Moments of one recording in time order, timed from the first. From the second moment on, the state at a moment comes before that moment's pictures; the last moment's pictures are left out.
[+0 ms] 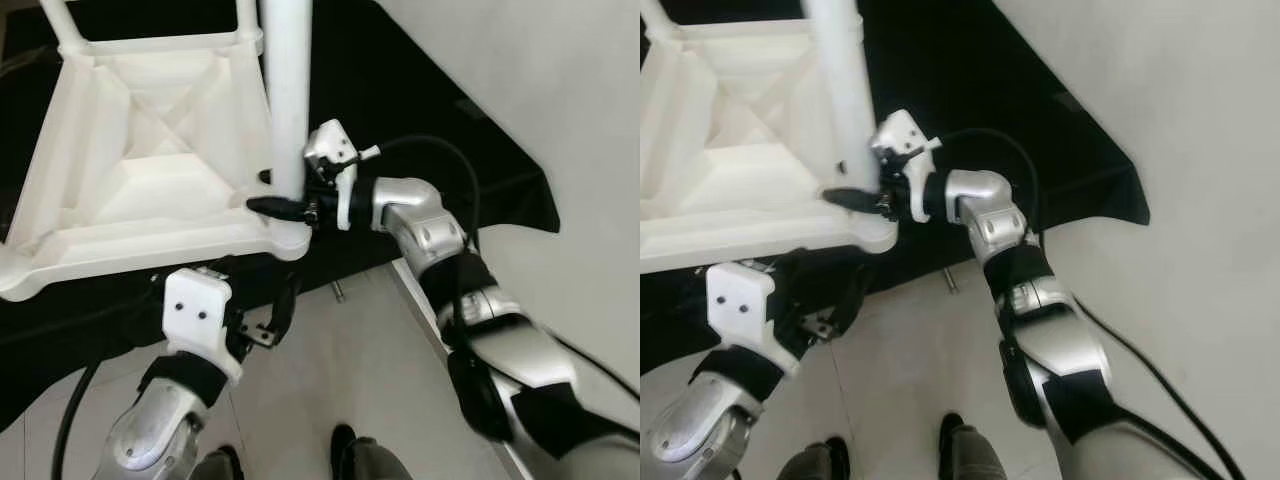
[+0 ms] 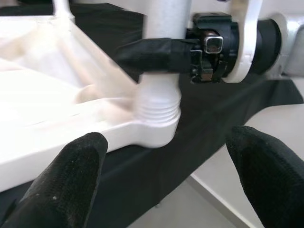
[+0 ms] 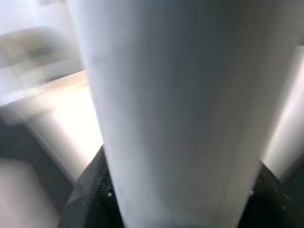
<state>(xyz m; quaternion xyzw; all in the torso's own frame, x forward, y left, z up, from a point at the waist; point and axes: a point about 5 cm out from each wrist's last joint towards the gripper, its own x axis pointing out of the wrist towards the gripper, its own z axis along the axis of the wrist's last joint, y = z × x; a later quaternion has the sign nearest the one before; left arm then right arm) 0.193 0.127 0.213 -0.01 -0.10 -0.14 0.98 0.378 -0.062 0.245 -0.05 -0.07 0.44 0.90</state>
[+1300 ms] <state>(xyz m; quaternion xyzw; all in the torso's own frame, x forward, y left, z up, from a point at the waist) 0.148 0.124 0.179 0.01 -0.06 -0.09 0.99 0.370 -0.061 0.280 -0.10 -0.07 0.65 0.75</state>
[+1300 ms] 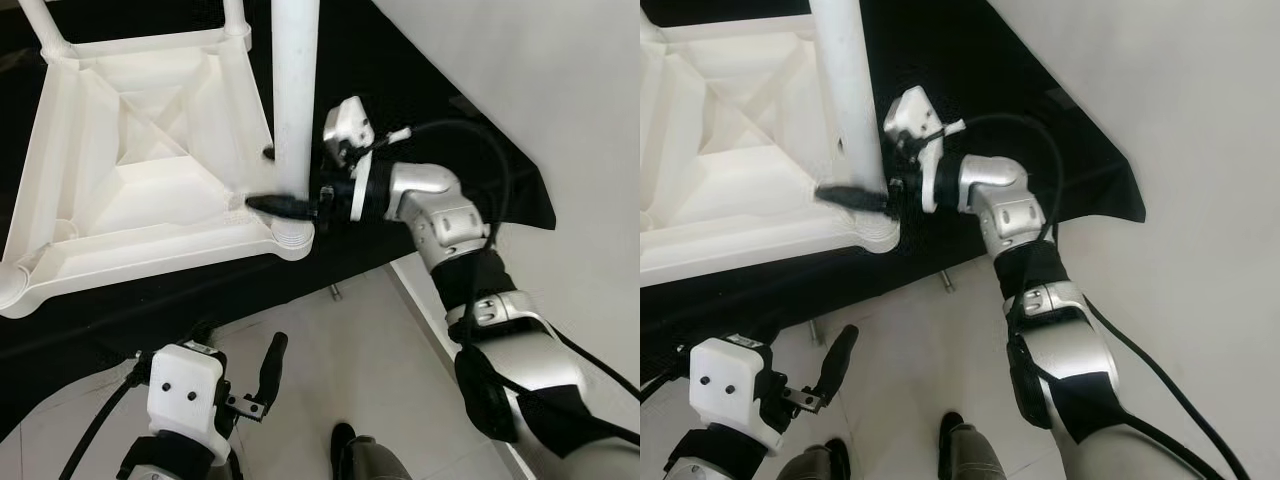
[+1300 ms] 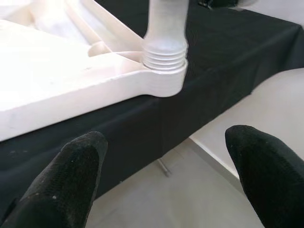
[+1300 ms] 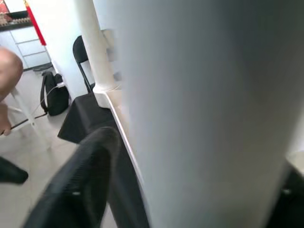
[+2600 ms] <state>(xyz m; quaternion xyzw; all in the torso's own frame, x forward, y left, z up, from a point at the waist) 0.145 0.137 0.190 0.01 -0.10 -0.04 0.99 0.329 -0.008 0.265 -0.02 -0.09 0.59 0.80</state>
